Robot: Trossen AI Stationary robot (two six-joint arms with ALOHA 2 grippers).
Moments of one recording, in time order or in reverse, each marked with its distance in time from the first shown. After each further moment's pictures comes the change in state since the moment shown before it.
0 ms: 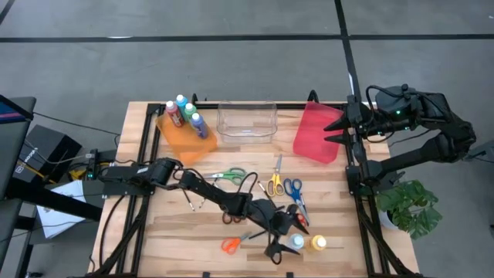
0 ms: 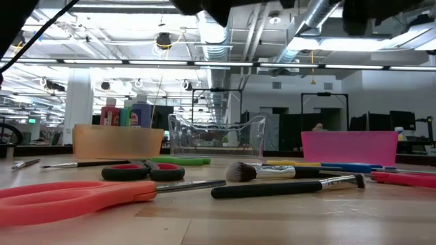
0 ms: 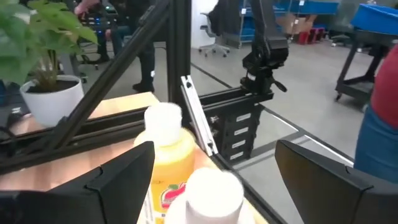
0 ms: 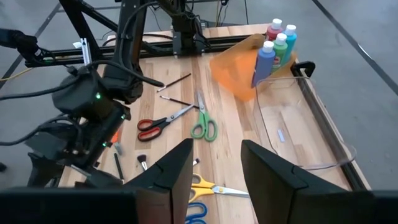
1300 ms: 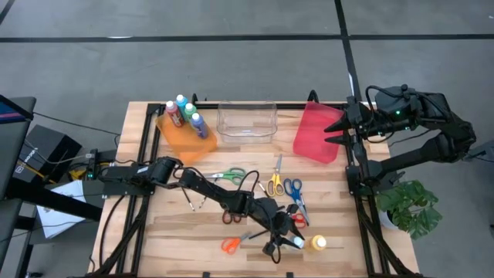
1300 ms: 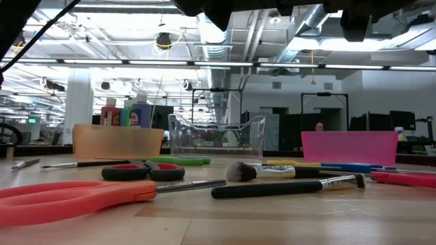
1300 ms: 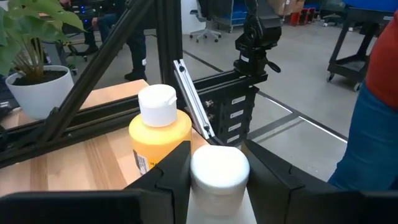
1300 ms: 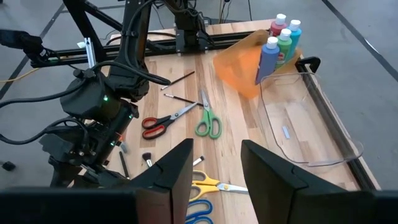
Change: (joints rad) left arm 0.013 -0.004 0.002 -0.071 0.053 0.058; right arm 0.000 0.000 0.000 -0.008 -0.015 0.019
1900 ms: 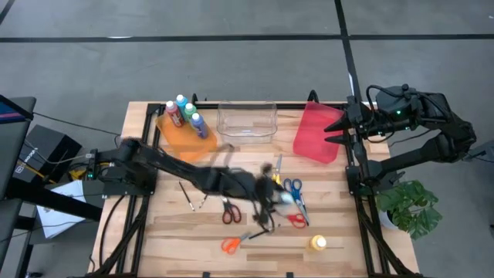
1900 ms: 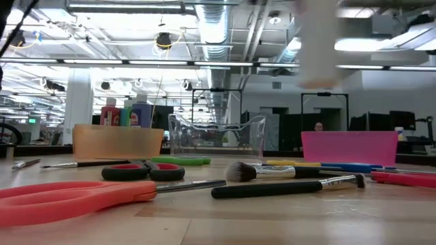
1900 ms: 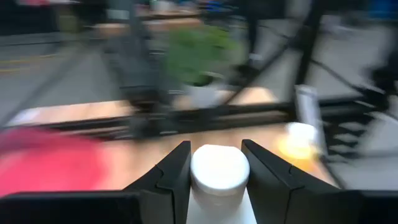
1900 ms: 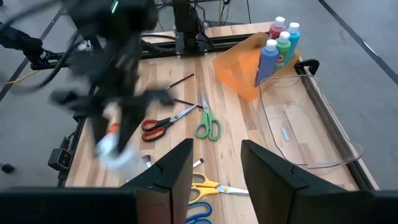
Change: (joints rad) left arm 0.059 -0.455 -0.222 -0.261 -0.477 -0.052; right arm 0.000 -0.002 0.000 0.007 0.002 -0.001
